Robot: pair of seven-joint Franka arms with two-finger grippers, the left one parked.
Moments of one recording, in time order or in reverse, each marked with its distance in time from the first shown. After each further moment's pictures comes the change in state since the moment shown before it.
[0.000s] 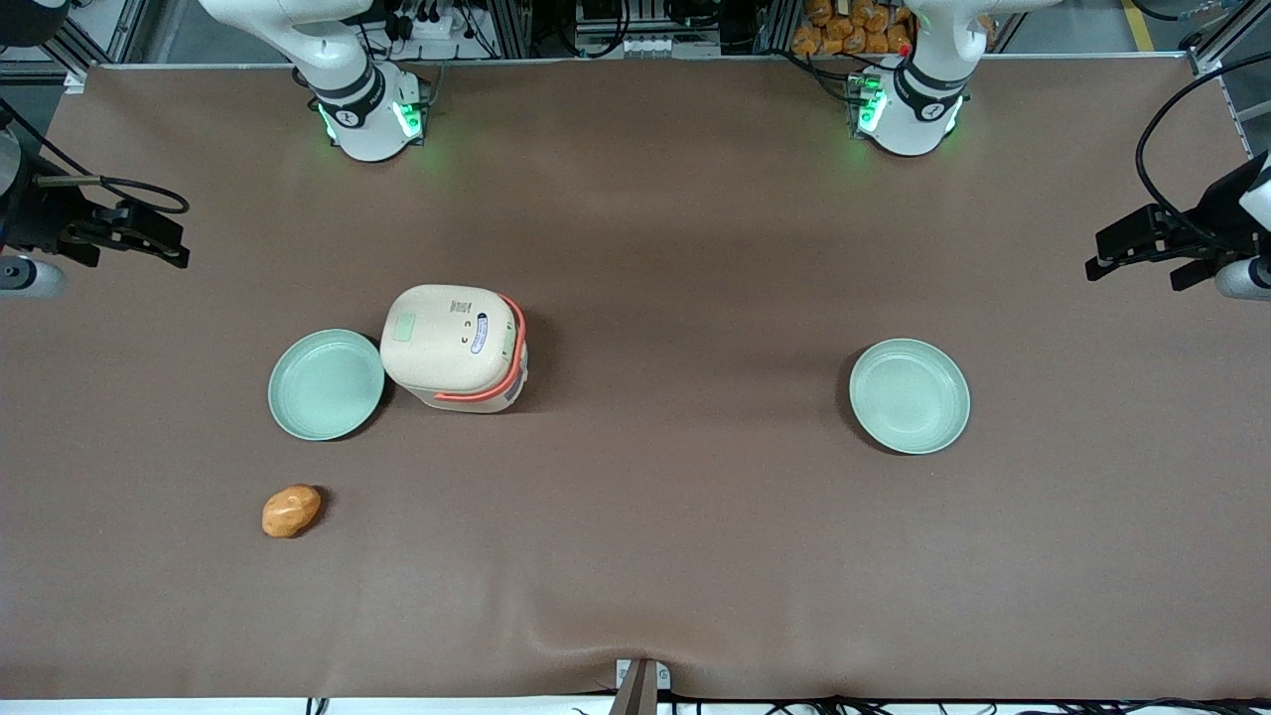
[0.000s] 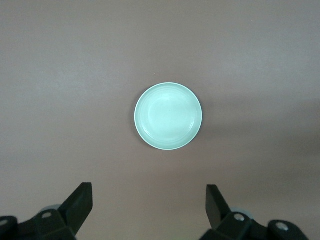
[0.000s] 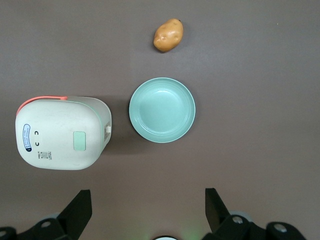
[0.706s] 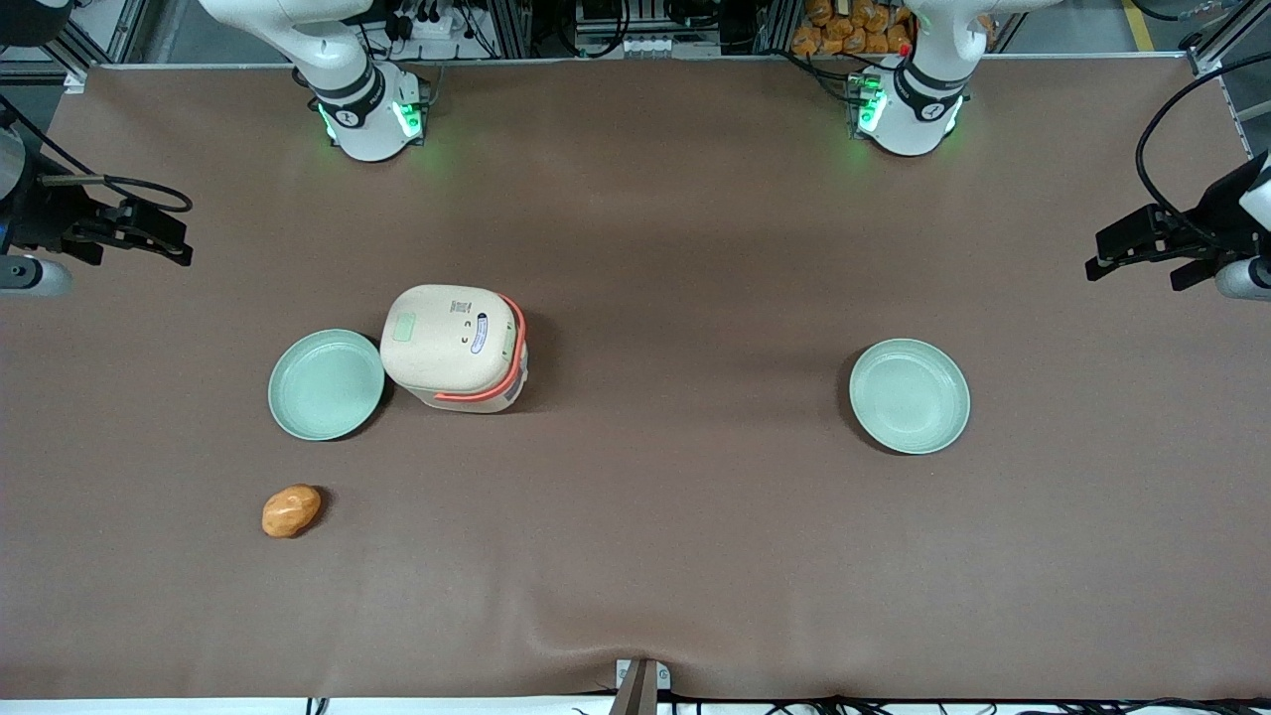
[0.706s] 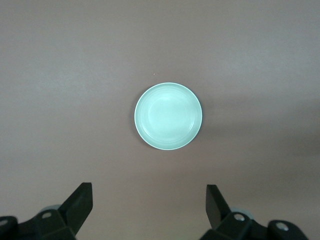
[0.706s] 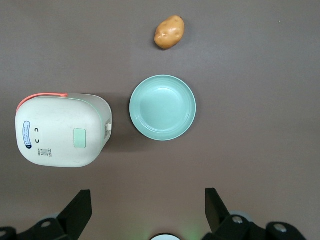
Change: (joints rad) arm 0.000 0.000 0.004 0.000 0.003 -0.009 -0.001
